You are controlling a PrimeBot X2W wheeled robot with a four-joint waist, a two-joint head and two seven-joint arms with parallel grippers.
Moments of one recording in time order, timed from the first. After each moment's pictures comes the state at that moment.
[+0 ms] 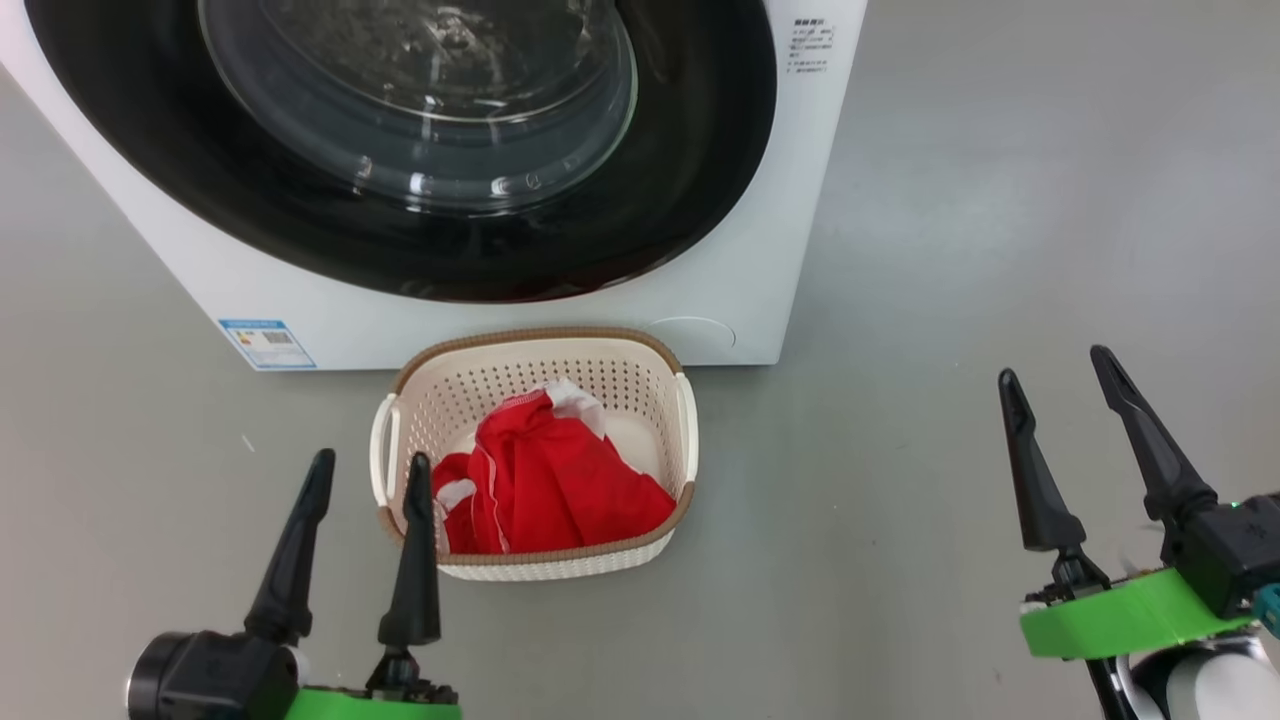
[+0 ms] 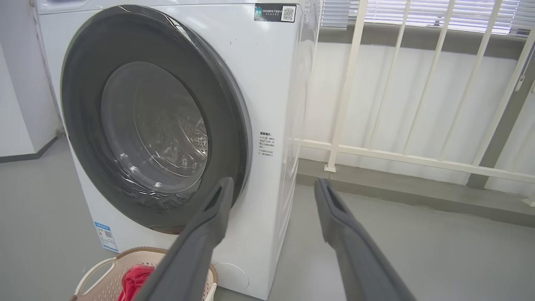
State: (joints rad) left arm -0.06 0.11 -0.18 -0.08 -0.25 0.11 -0.25; right arm -0.05 -0.05 -0.07 -0.07 0.11 0.13 -0.18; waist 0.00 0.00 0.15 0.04
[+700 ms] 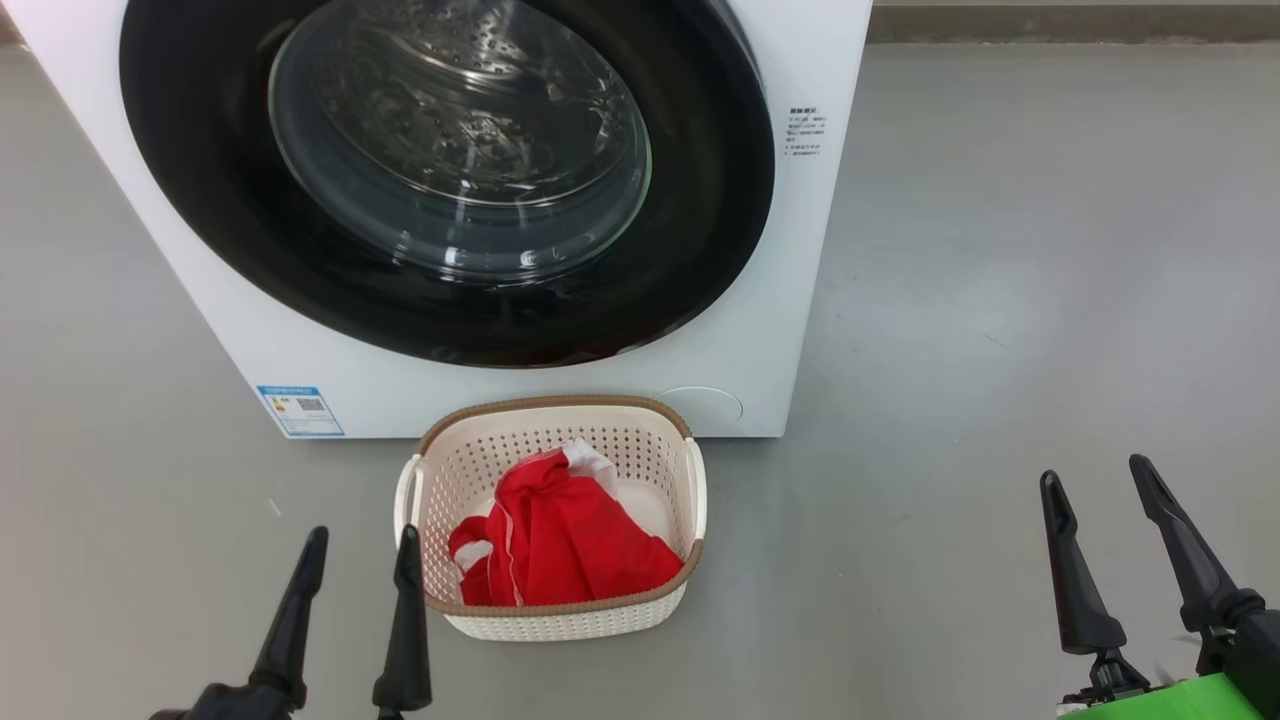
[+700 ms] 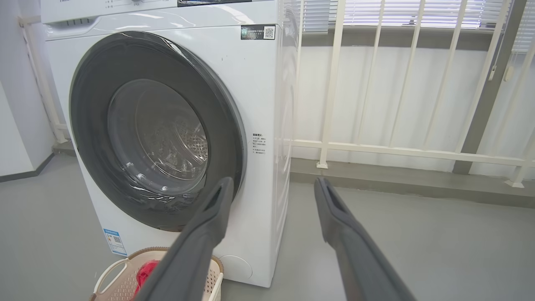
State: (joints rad) left arm 0.05 0.12 -0.17 -0.06 -0.26 0.14 -0.24; right arm 0.17 -0.04 -0.12 -0.17 0.17 0.13 -0.17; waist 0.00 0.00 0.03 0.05
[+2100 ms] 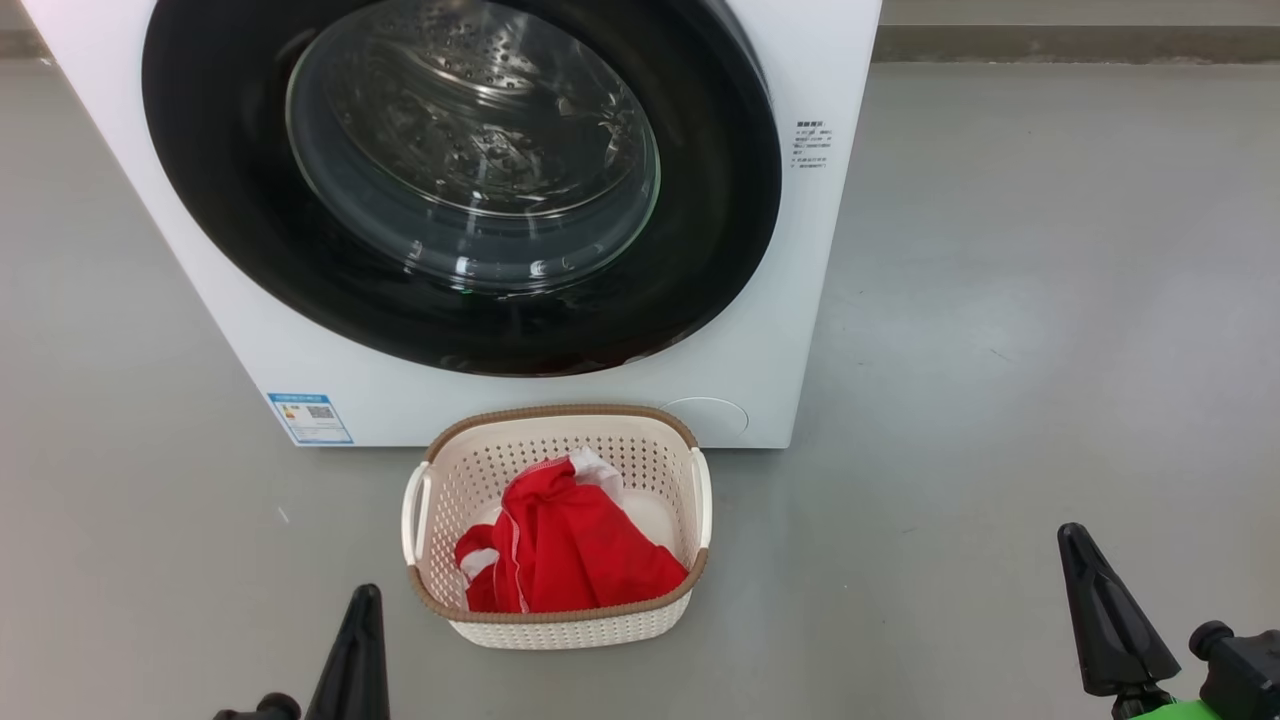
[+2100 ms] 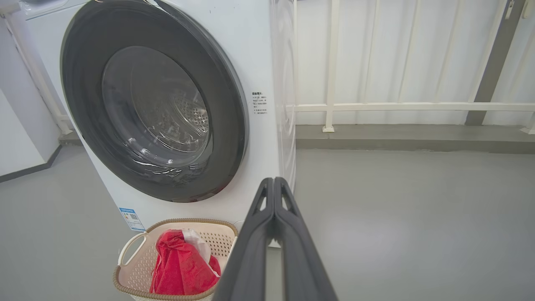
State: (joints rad) left arm 0.09 0.11 -0.18 0.02 -0.32 0.17 -0.23; right arm 0.21 -0.02 -0.11 -0.08 0.22 0.13 -0.15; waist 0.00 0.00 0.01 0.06
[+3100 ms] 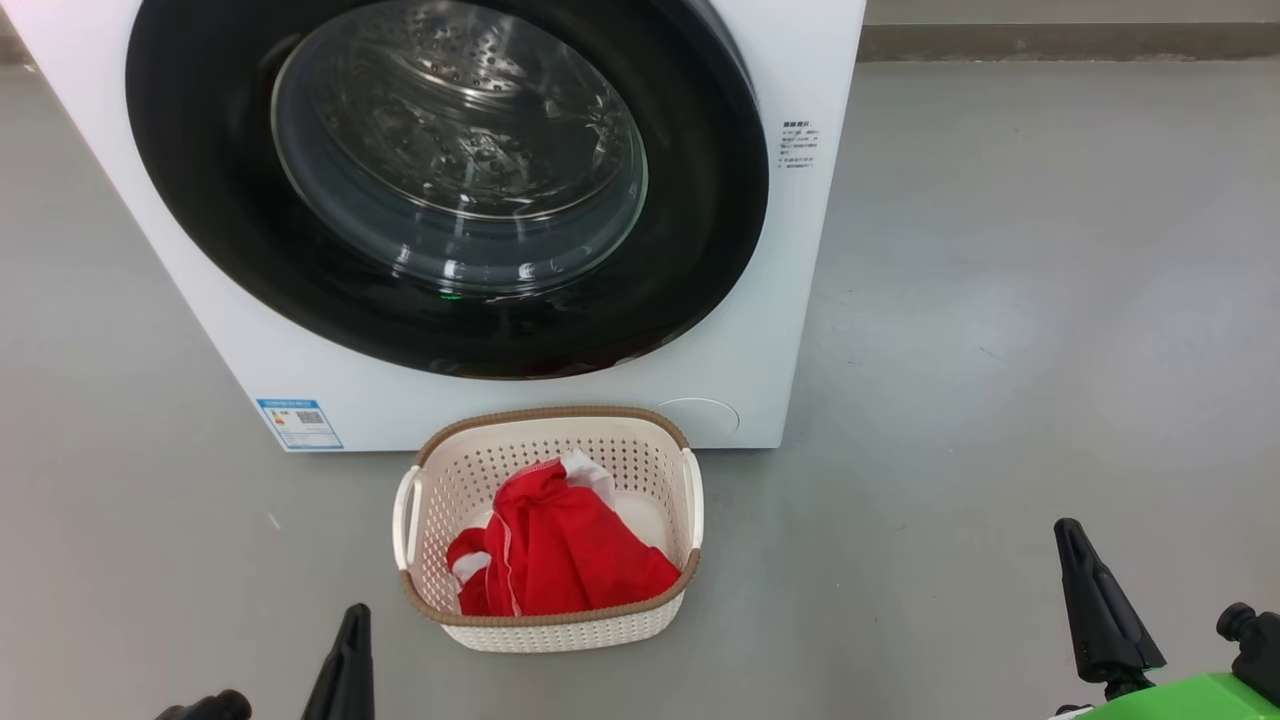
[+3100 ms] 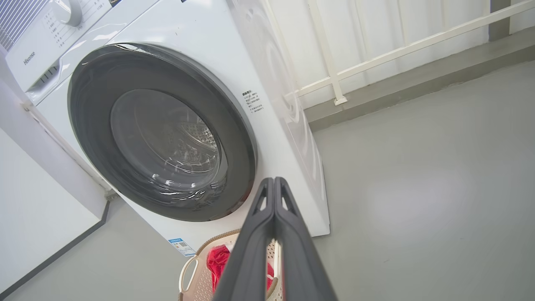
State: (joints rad) left arm 0.08 0.11 -0.14 0.08 -0.66 0.09 -0.16; right arm 0.16 -0.04 -0.08 0.01 0.60 0.13 -0.11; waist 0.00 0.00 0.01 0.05
